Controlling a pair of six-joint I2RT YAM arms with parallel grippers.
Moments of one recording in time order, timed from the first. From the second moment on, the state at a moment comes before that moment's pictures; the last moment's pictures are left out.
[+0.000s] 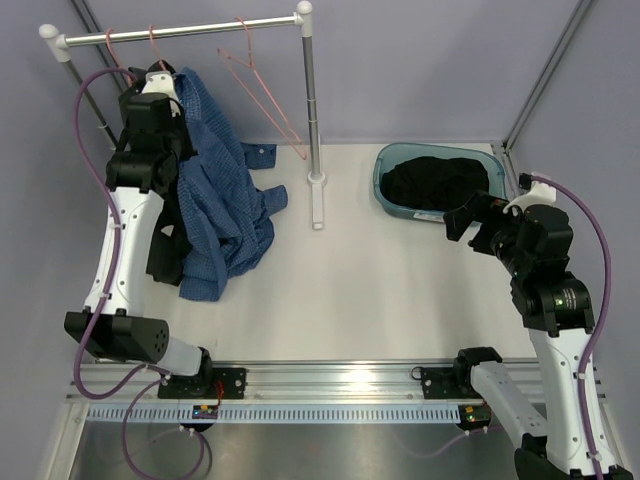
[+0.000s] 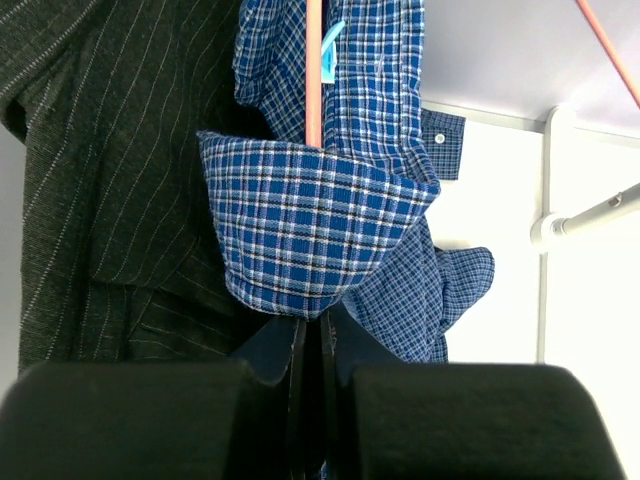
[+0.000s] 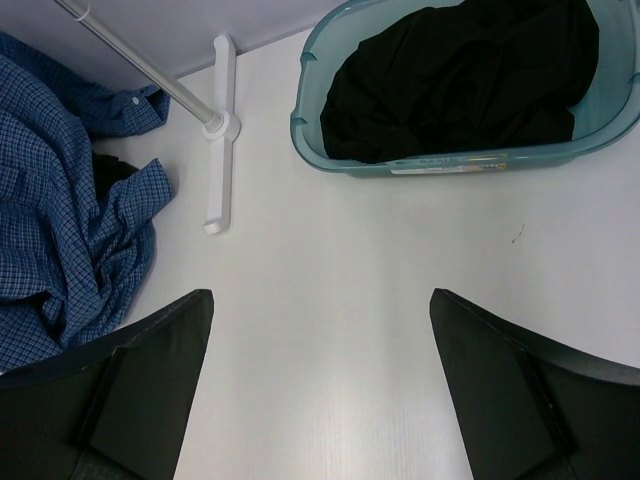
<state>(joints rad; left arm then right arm) -0.07 1.47 1.77 -0.74 -0.25 -0.13 0.09 0.75 1.16 -0.75 -0.05 0.40</state>
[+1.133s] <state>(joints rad) -0.07 0.87 1.37 -0.82 0.13 -0.02 0.10 0.79 1.17 -0.75 -0.10 0.40</state>
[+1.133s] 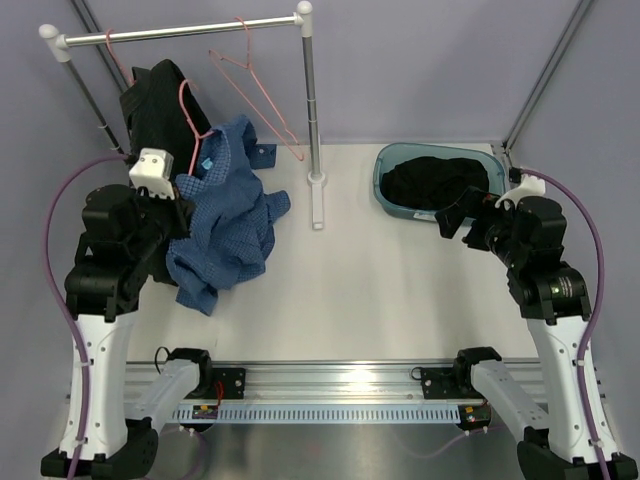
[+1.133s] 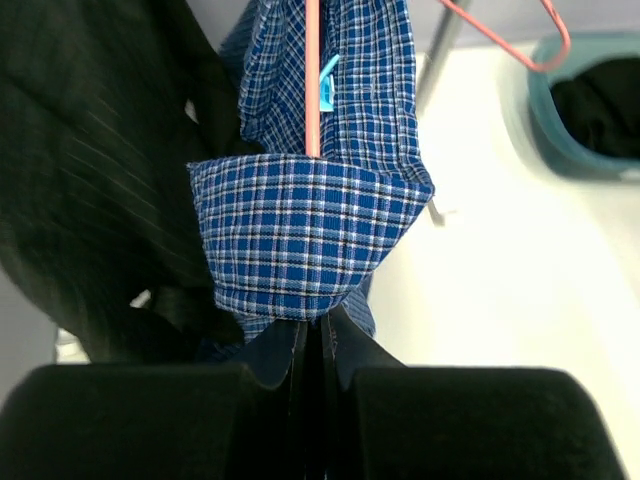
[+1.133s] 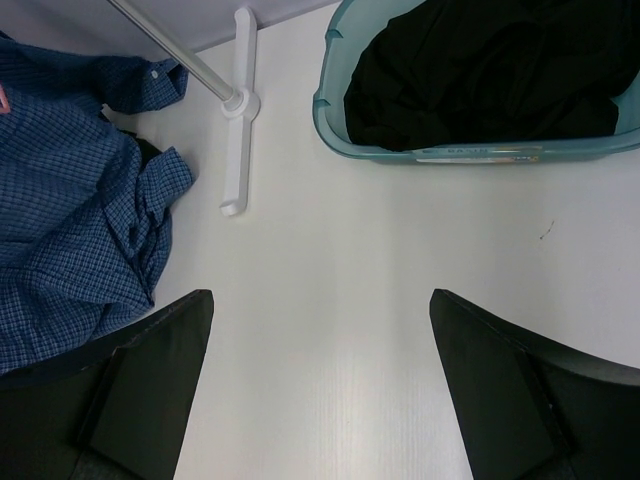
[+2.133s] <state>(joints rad) -0.62 1.07 1.33 -0.66 0.55 -0.08 0.30 0.95 1.39 -0.65 -0.29 0.24</state>
